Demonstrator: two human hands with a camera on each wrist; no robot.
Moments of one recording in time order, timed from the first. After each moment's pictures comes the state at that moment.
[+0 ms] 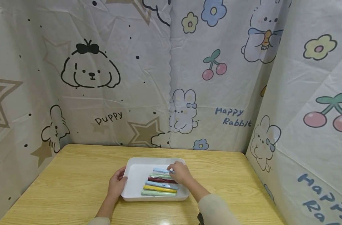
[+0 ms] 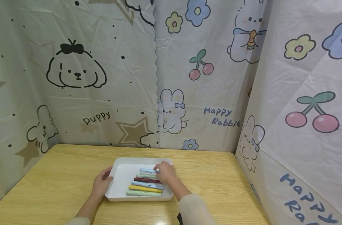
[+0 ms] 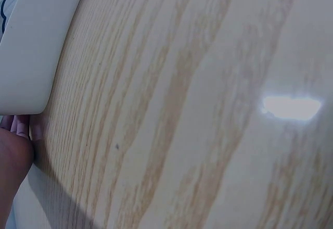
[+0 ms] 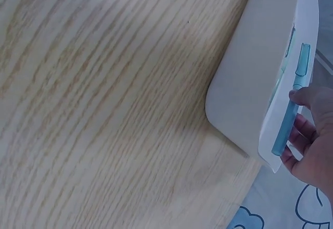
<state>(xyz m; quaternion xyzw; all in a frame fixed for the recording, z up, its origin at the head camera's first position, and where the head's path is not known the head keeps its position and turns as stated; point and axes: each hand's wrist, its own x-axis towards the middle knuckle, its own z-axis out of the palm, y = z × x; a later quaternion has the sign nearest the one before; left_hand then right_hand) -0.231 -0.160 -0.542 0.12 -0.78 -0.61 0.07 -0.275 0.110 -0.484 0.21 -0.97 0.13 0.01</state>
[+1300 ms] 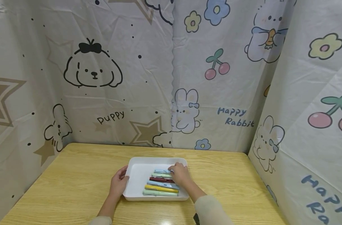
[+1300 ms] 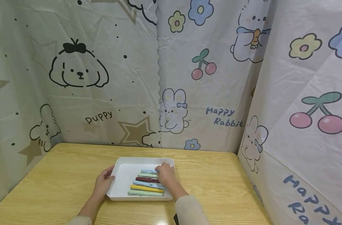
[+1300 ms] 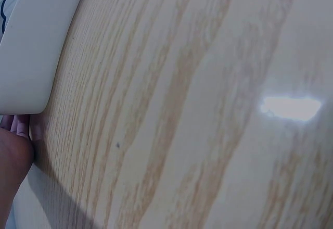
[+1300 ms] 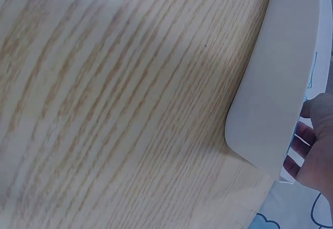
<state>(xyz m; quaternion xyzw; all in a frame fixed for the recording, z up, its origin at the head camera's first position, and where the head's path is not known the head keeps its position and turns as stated) -0.232 -0.161 -0.544 0.11 -0.77 -0.62 0.08 -0.280 0.099 -0.506 0.16 -0.98 0.13 0.01</state>
